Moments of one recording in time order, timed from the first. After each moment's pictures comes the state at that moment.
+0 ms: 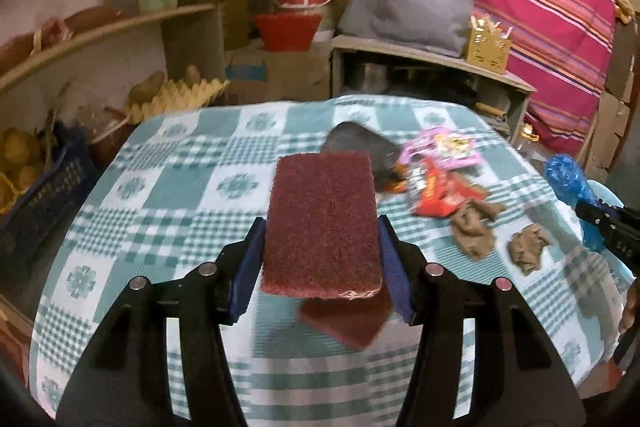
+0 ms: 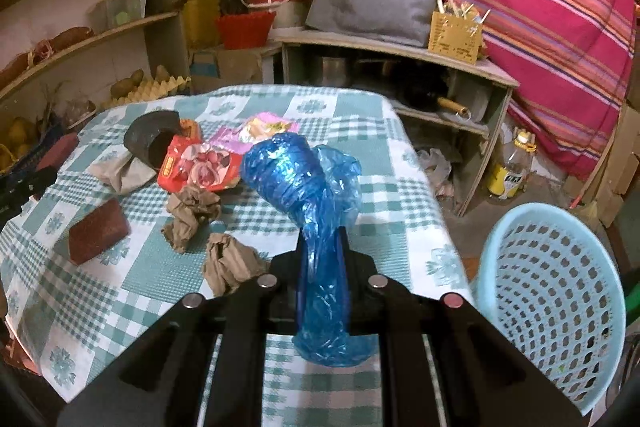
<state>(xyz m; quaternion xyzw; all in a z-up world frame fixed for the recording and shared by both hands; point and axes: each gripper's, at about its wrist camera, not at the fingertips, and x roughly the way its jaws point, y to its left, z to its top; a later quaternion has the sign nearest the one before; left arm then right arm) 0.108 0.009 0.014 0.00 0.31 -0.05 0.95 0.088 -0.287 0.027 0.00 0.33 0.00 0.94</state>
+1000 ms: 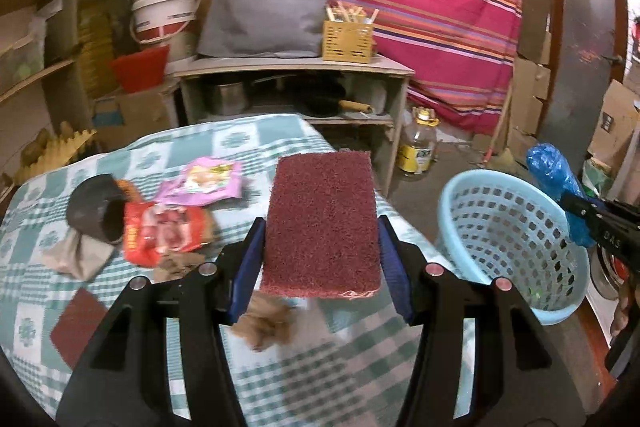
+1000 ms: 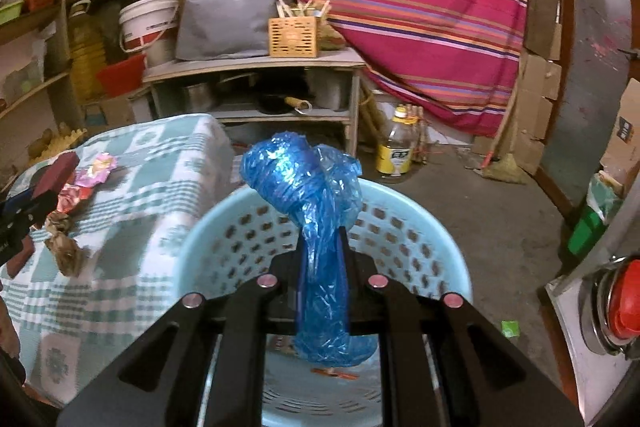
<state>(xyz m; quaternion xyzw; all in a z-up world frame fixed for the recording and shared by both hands) 0.097 -0.228 0.015 0.05 0.28 -0.20 0.94 0.007 -0.490 0.035 0.06 0.31 -0.16 0.94</state>
